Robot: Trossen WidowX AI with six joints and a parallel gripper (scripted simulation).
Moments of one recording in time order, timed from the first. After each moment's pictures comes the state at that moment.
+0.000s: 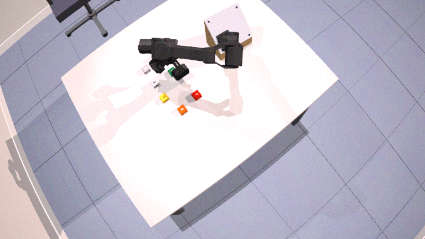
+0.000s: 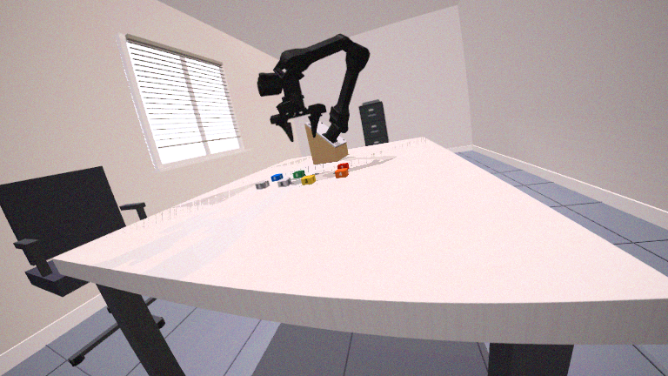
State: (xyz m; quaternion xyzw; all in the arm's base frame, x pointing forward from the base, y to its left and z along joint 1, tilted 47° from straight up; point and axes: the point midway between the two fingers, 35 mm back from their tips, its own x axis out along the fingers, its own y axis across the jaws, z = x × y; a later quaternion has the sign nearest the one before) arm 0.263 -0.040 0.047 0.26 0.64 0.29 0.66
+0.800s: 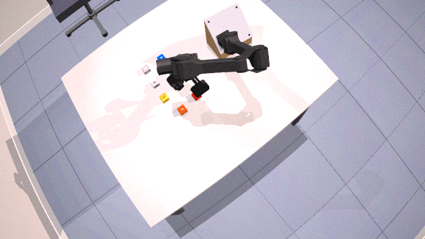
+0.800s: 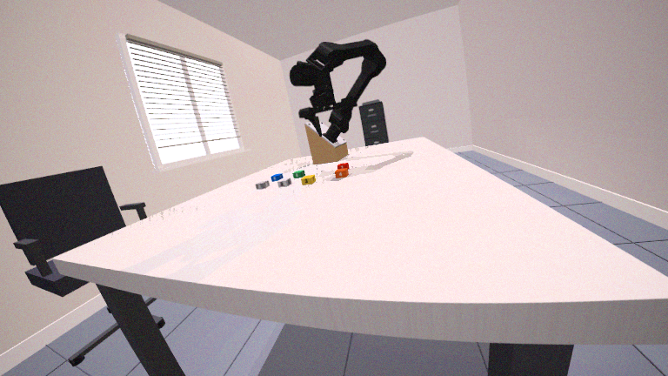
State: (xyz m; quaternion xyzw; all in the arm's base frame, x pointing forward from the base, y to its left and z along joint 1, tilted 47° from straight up) arm 0.239 0.031 0.117 0.26 0.63 0.30 0.67
